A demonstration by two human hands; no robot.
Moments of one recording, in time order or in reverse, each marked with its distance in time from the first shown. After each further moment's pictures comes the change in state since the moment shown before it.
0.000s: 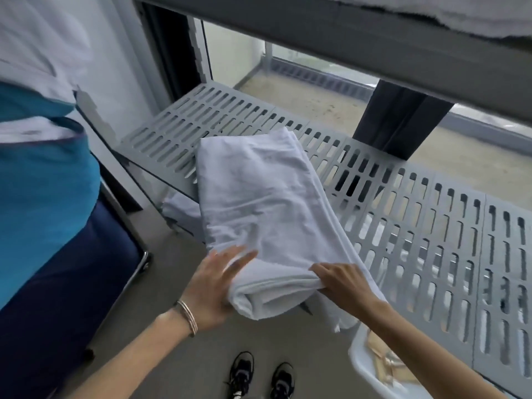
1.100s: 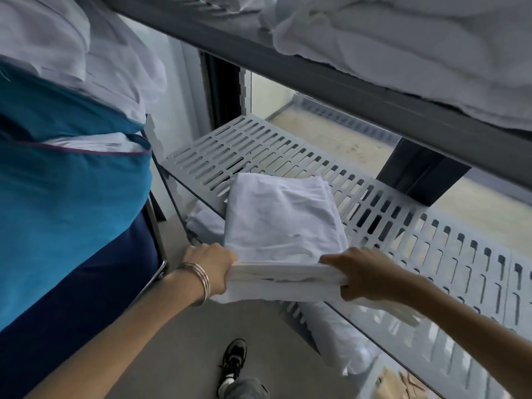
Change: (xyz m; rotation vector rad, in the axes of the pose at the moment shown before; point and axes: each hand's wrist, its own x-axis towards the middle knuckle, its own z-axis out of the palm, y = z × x) left_hand 0.033 0.029 -0.125 0.438 -0.551 -0.533; right_hand 0.060 -0.036 -0.163 -0.034 -0.451 -0.083
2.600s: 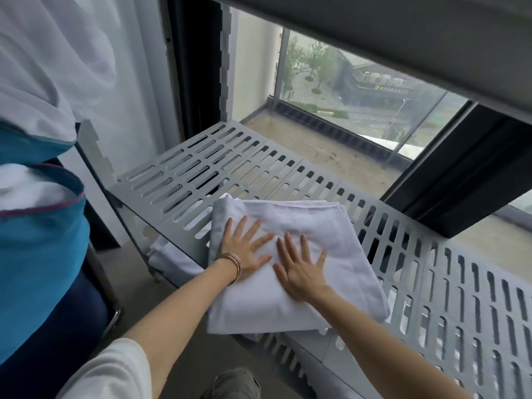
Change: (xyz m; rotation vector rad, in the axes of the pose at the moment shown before) left_hand 0.348 -0.032 0.077 -0.138 0.396 0.229; right_hand 0.312 0.035 0.108 0.159 0.085 0.359
